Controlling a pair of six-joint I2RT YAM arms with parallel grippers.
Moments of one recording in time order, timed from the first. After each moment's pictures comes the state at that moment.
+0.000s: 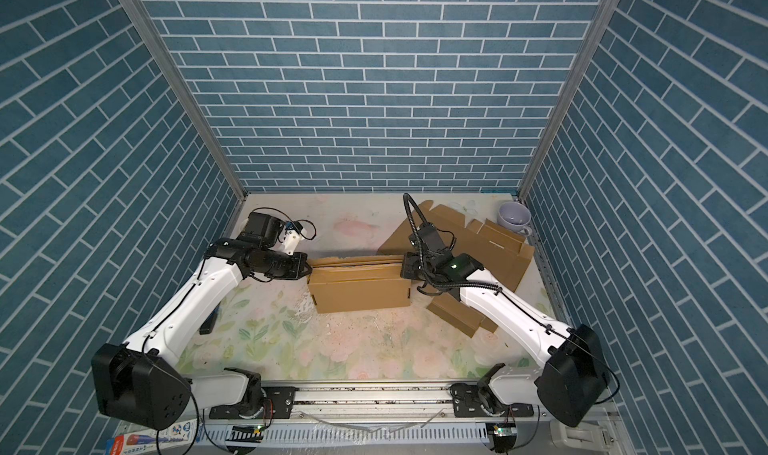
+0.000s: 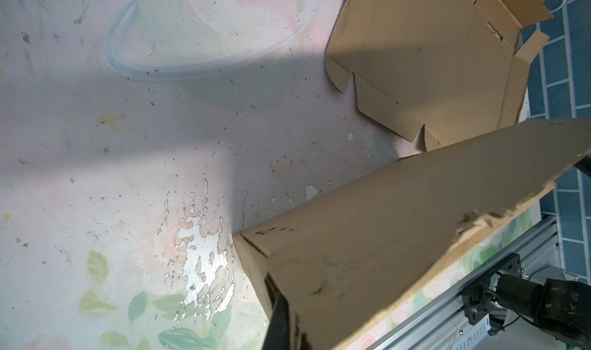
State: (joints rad) left arm -0.23 1.30 1.14 -0.93 0.39 -0.15; right arm 0.72 1.31 1.06 -0.59 0.04 0.68
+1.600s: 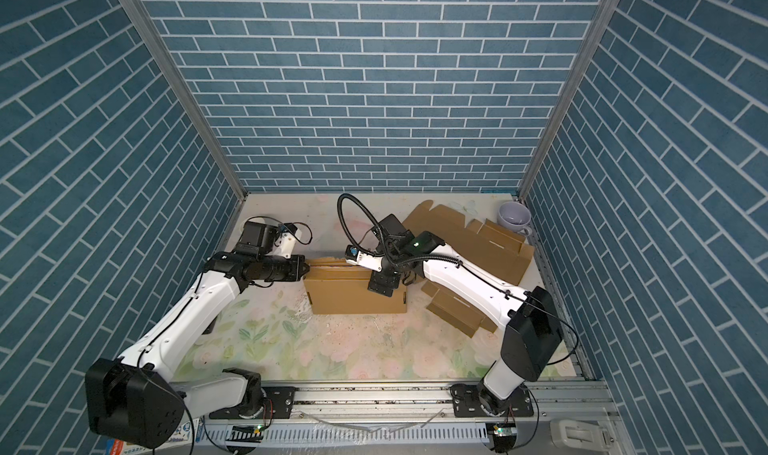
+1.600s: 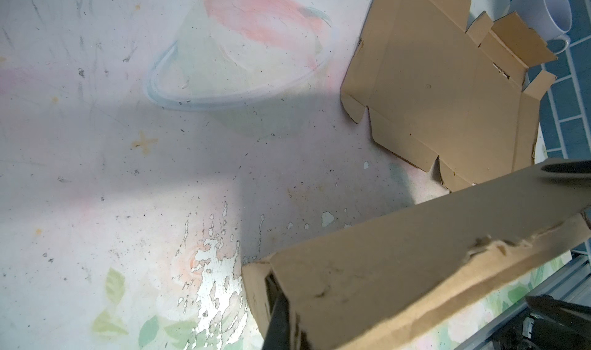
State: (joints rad) left arm -0.23 1.22 1.01 -0.76 0.31 -0.19; right arm 0.87 1.60 1.42 -0.82 -0.15 -0.63
